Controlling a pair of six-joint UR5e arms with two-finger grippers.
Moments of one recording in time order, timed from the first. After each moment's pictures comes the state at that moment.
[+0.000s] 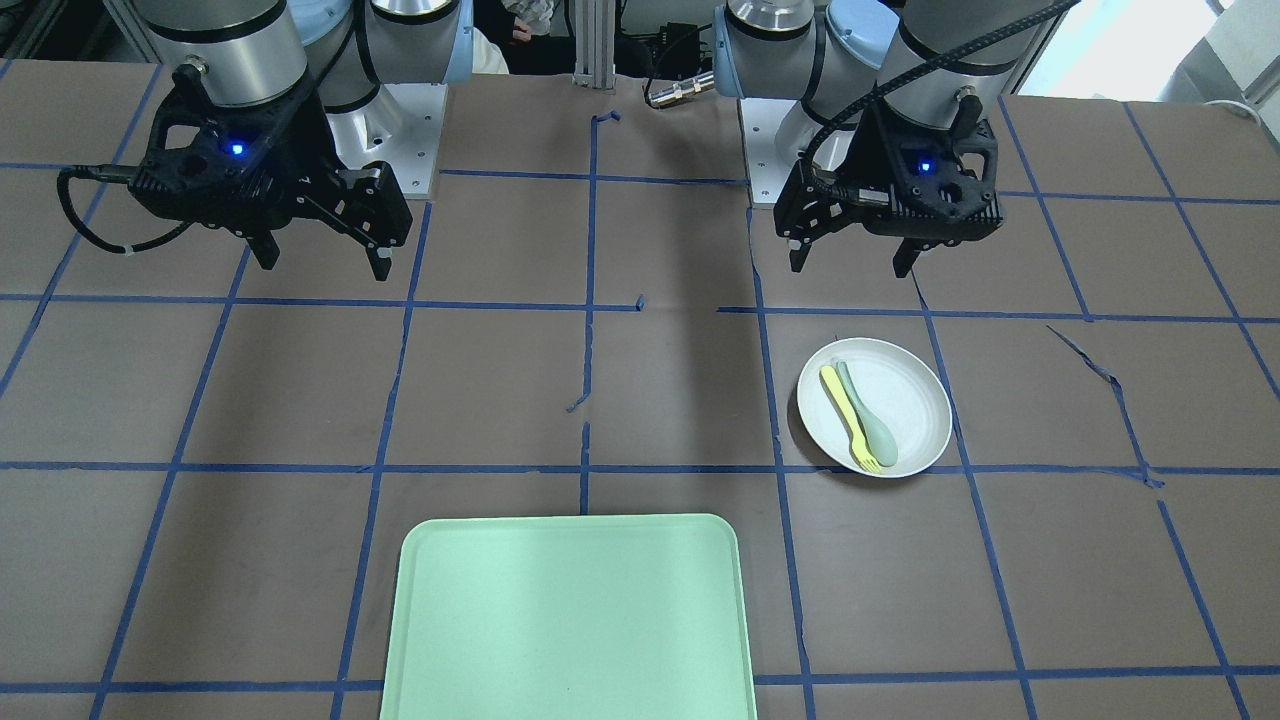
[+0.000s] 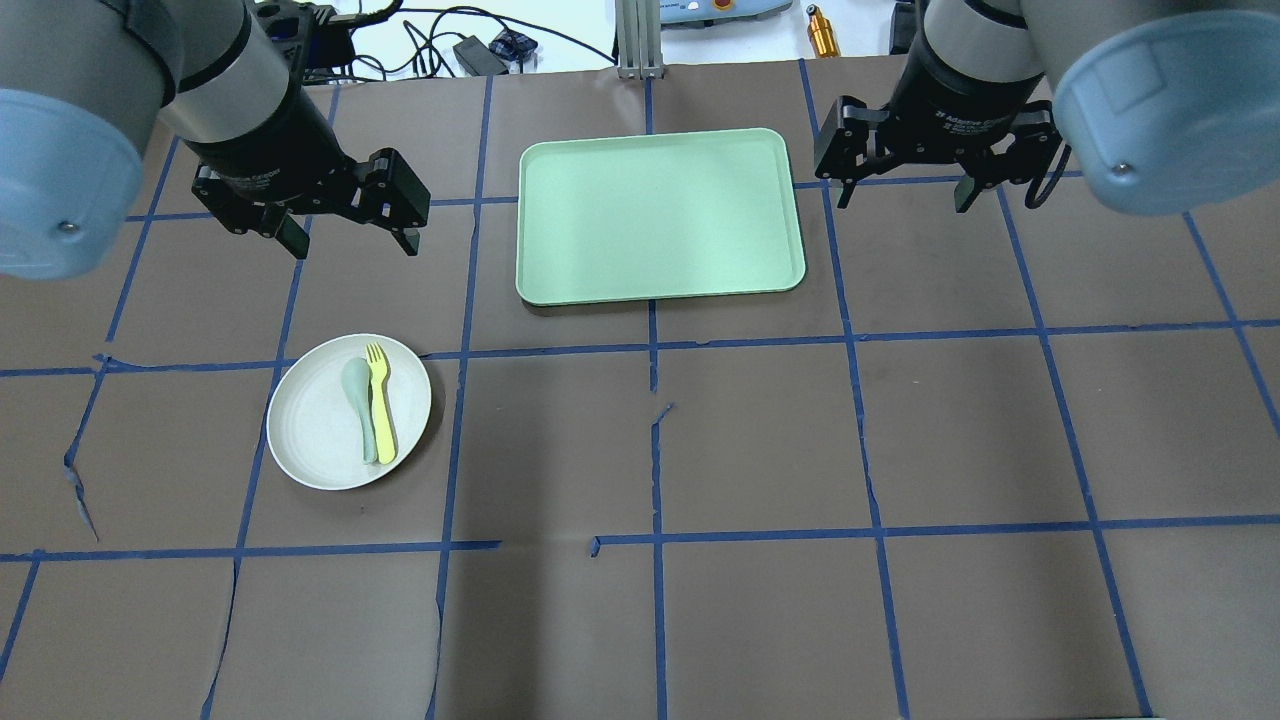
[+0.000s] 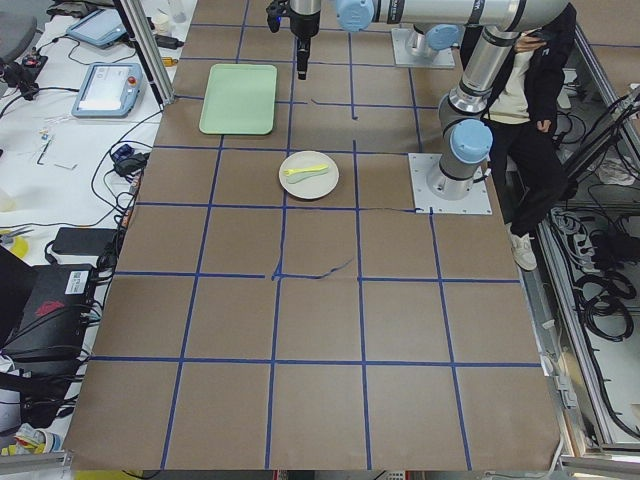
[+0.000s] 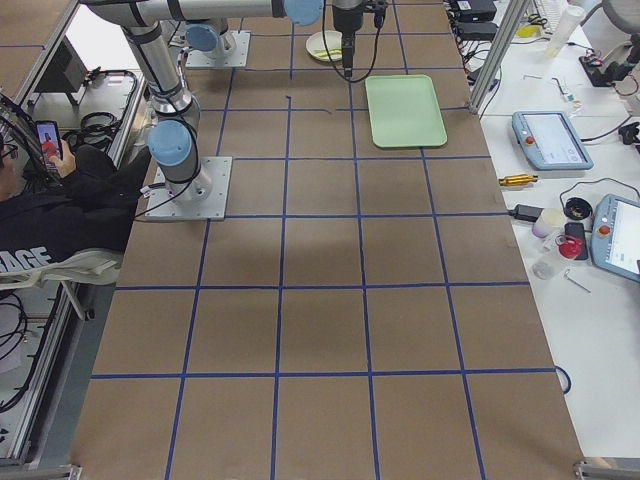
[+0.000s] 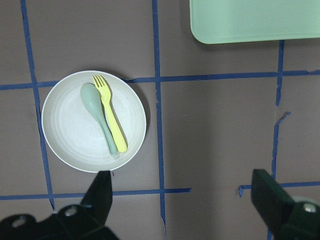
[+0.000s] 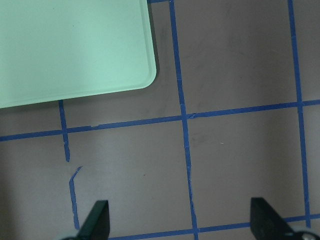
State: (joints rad) left arm -1.59 -1.55 -1.61 -1.50 1.56 0.00; right arm 1.64 -1.57 1.57 -1.68 -1.59 0.18
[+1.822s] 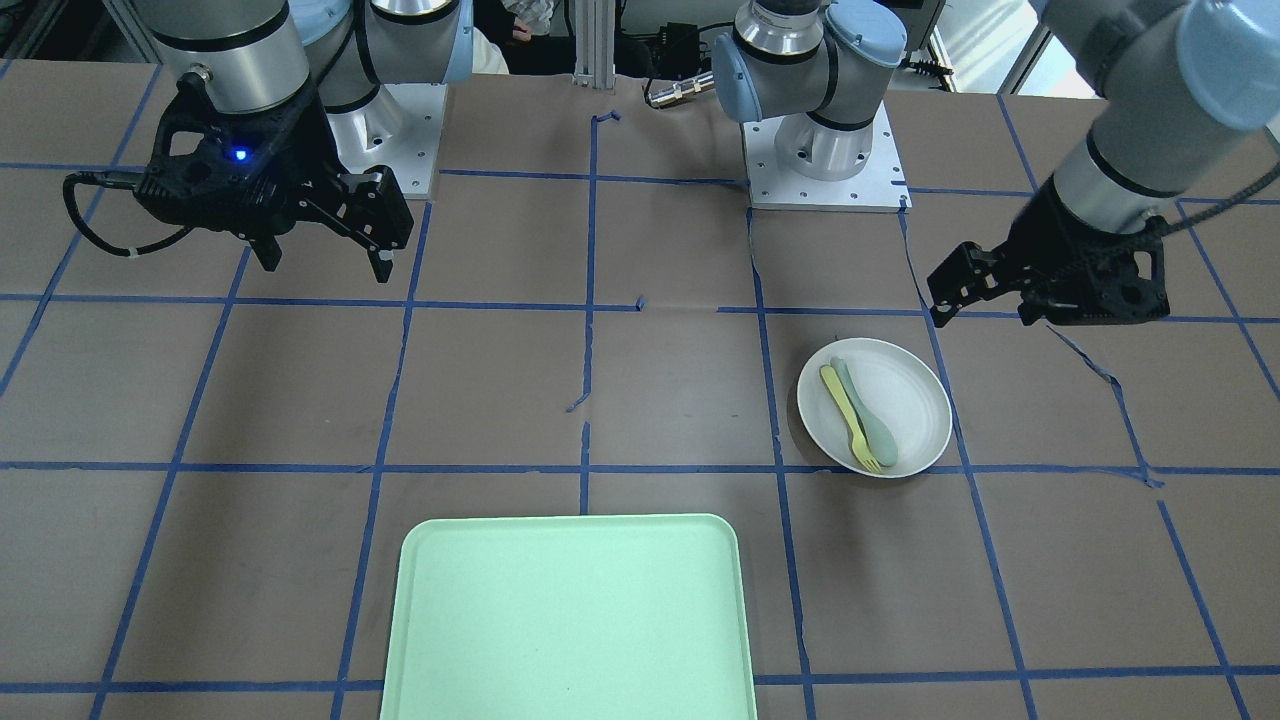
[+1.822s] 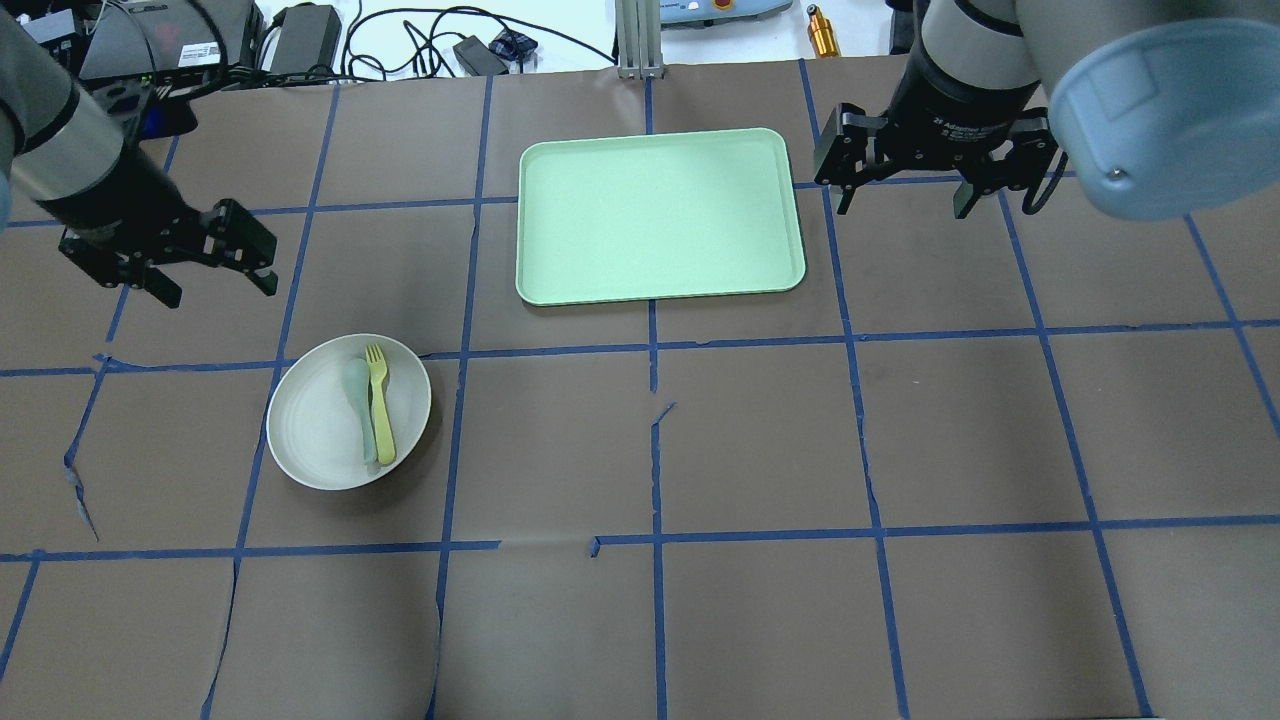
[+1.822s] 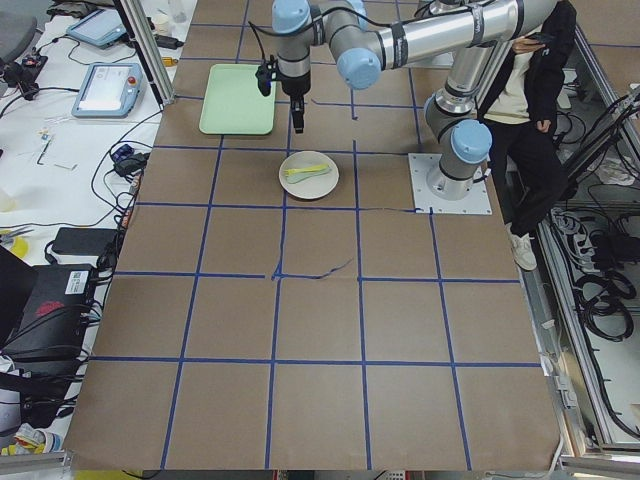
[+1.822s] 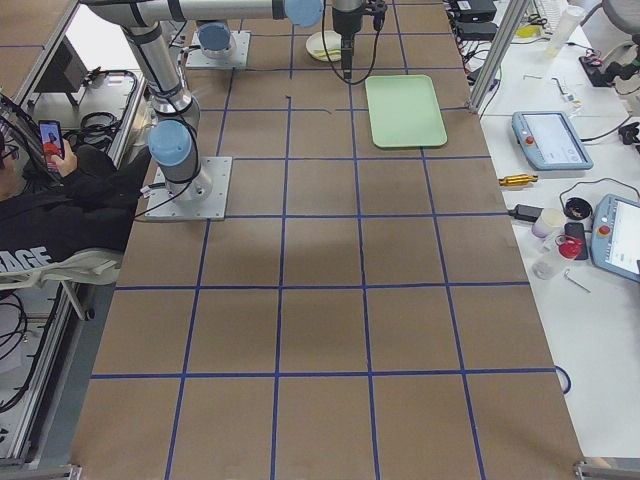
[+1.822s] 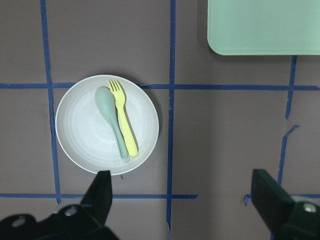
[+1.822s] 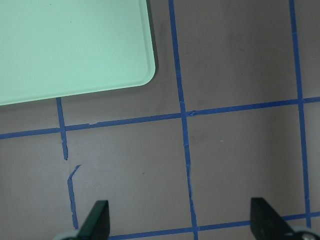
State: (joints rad) left arm -1.22 -1.59 -1.79 -1.38 1.54 0.30; right arm 1.64 -1.57 1.58 -1.68 -1.59 0.18
